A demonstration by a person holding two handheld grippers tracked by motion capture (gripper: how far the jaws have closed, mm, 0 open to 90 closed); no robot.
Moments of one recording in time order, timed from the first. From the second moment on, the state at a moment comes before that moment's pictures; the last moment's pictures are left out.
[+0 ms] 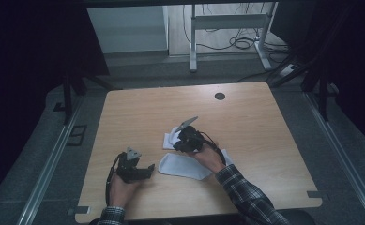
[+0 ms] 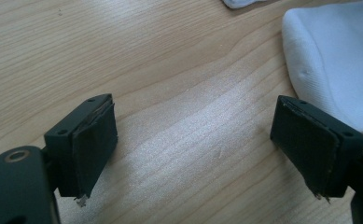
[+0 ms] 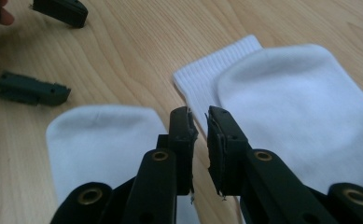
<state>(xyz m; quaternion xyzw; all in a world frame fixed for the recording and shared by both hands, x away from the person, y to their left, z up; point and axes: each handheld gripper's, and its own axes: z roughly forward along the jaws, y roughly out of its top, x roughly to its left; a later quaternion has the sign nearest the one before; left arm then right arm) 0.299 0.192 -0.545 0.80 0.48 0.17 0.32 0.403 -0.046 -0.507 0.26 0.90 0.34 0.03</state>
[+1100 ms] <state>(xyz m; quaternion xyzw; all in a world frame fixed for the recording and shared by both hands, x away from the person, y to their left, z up) 0.299 0.190 -0.545 0.79 0.48 0.18 0.32 0.417 -0.027 -0.455 0.28 0.88 0.38 0.06</state>
